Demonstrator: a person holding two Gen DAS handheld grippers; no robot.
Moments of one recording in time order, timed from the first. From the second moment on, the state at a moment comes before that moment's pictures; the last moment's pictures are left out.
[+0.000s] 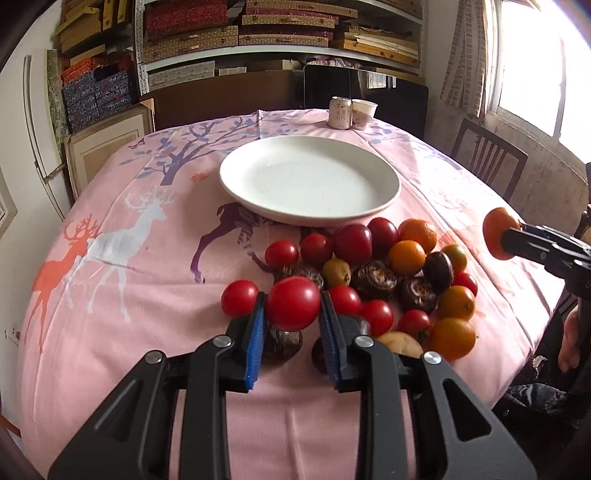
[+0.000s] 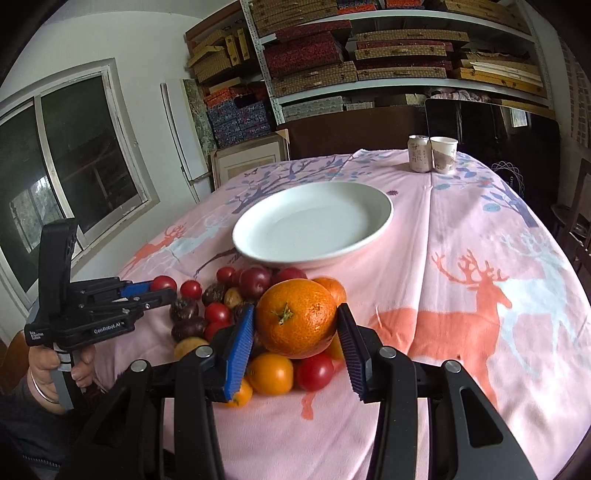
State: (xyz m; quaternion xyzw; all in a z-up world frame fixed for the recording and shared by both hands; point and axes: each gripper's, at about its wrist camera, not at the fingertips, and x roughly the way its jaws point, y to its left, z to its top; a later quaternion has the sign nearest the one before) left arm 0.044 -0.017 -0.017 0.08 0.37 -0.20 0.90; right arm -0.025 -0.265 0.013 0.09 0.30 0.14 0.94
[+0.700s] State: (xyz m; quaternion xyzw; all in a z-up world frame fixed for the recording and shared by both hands) left arm 0.173 -0.069 -0.004 0.06 0.40 -0.20 0.89; right arm 0.117 -0.270 0.013 0.11 0.35 0.11 0.92
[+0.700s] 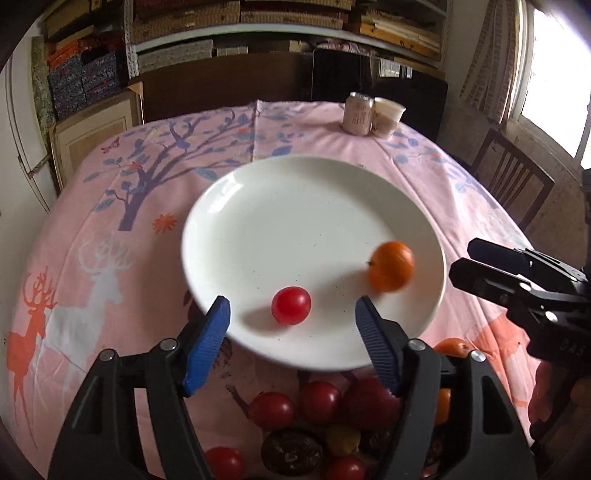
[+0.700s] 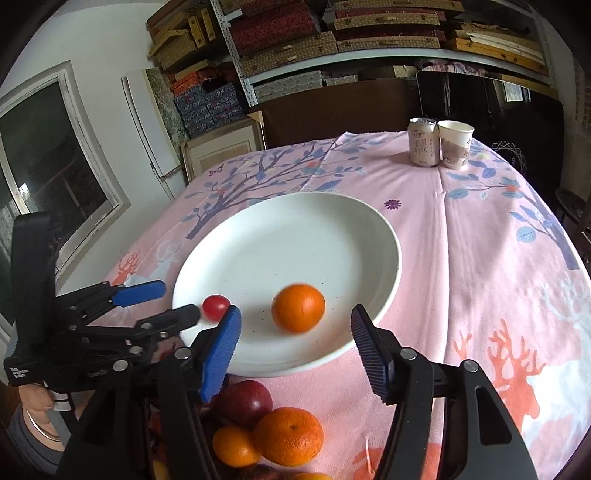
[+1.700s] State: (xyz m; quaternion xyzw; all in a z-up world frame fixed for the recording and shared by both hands) left arm 0.047 0.000 -0.060 0.10 0.39 -0.20 0.89; right arm -0.028 -0.290 -0.036 0.11 0.37 0.08 0.92
